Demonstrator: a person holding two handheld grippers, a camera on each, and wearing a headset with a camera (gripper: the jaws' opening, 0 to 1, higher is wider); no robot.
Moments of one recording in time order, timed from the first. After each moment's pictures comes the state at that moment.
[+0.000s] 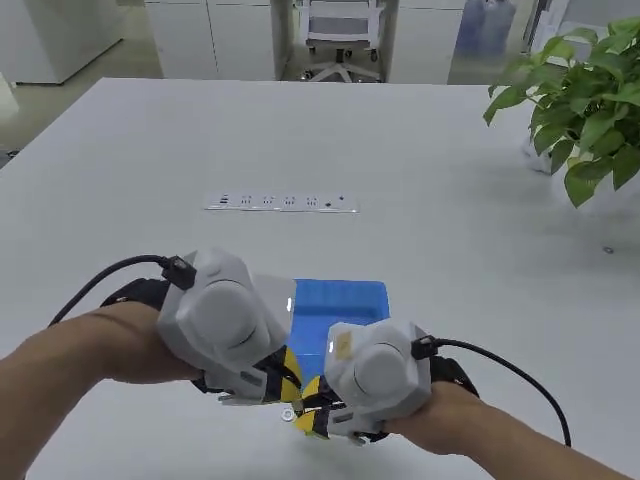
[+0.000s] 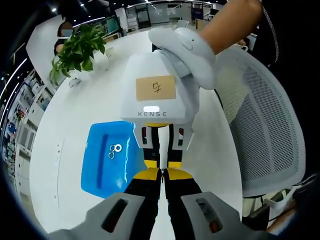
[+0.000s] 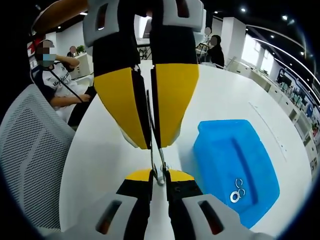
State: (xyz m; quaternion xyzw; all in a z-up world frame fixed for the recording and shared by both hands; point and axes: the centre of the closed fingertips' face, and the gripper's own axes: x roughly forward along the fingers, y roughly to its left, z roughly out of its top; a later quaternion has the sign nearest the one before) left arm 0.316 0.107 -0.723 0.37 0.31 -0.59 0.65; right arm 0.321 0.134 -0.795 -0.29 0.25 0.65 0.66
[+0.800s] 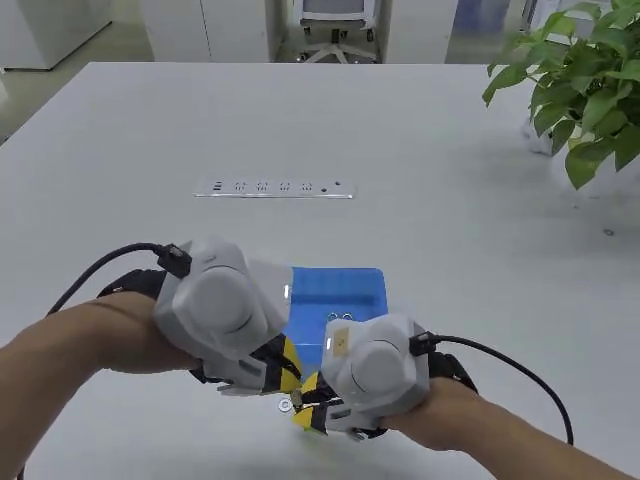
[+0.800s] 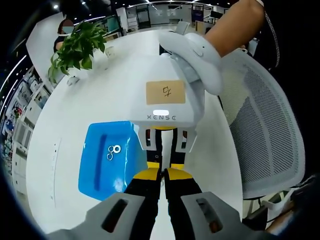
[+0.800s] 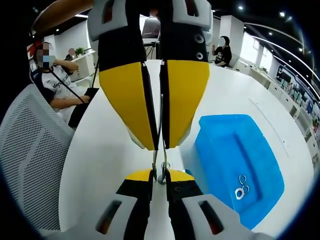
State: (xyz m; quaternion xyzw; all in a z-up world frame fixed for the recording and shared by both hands) left arm 0.321 0.103 -0.726 0.35 0.32 -0.60 0.65; right arm 0.320 0.132 -0.801 -0.28 0.26 0.65 0.66
